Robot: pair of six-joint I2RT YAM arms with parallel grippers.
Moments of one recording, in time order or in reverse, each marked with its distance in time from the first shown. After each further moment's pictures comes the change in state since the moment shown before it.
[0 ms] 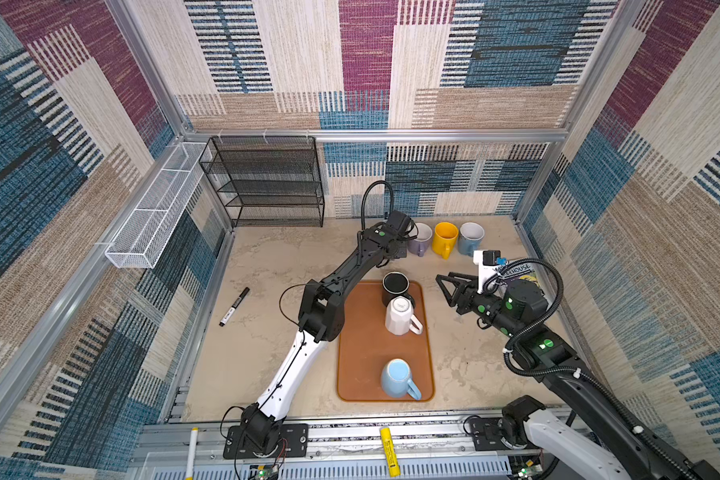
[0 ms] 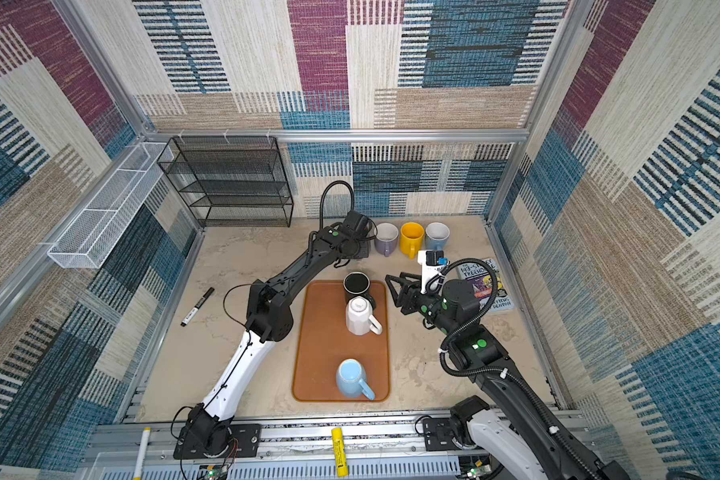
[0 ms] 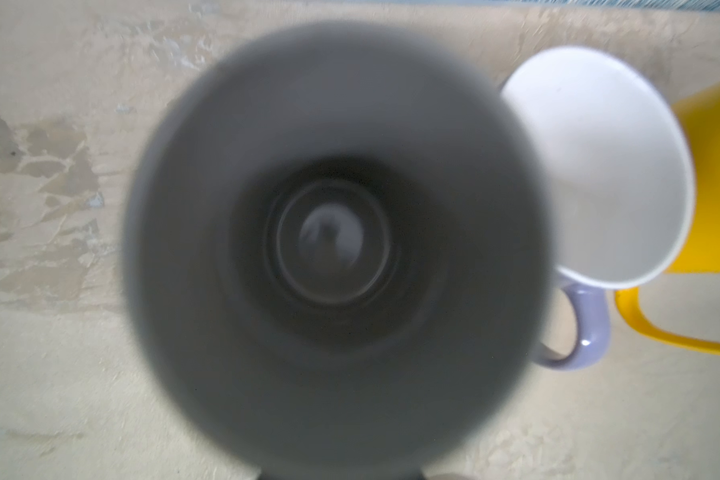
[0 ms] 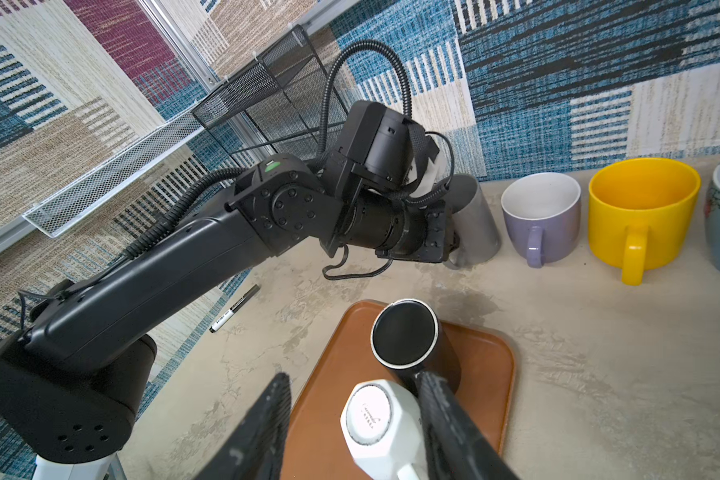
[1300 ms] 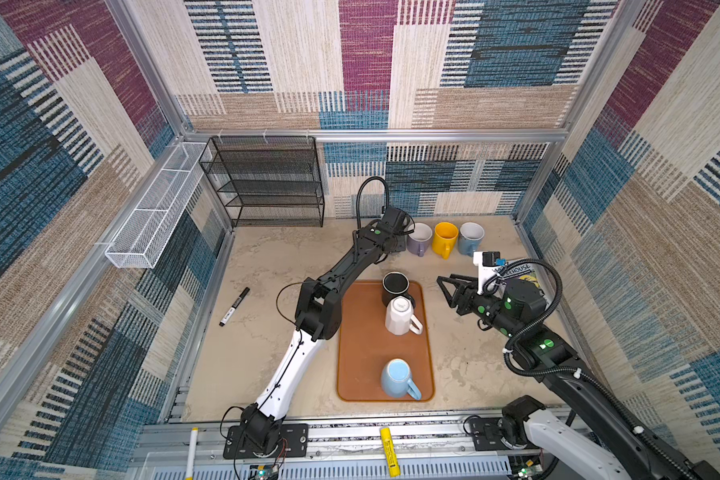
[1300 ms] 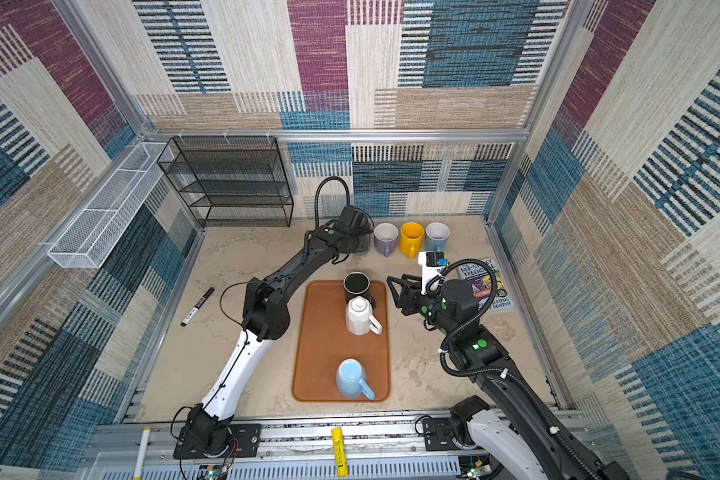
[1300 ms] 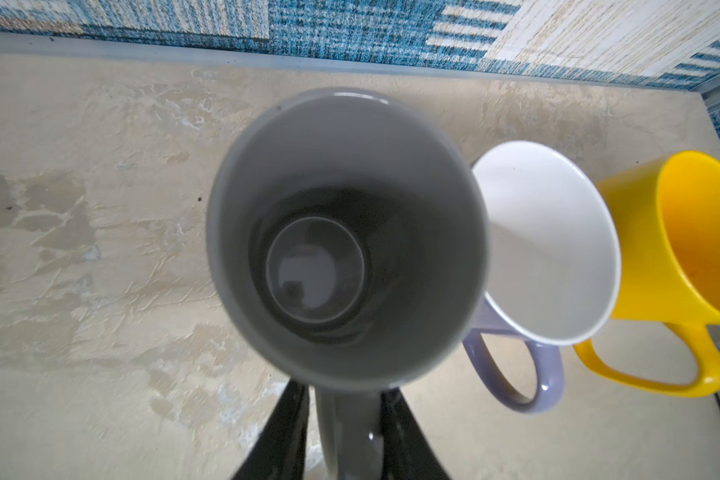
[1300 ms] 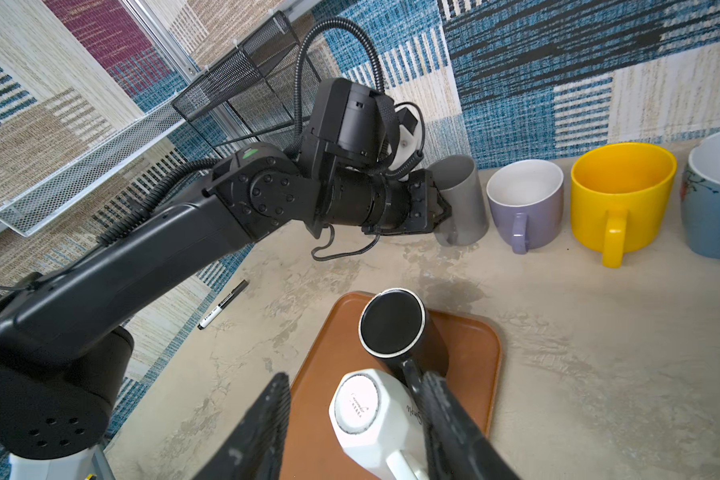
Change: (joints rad) left arm 0.024 -0.045 -0.070 0.105 0.037 0.005; right arm -0.001 0.010 0.006 -0.044 0.025 -0.009
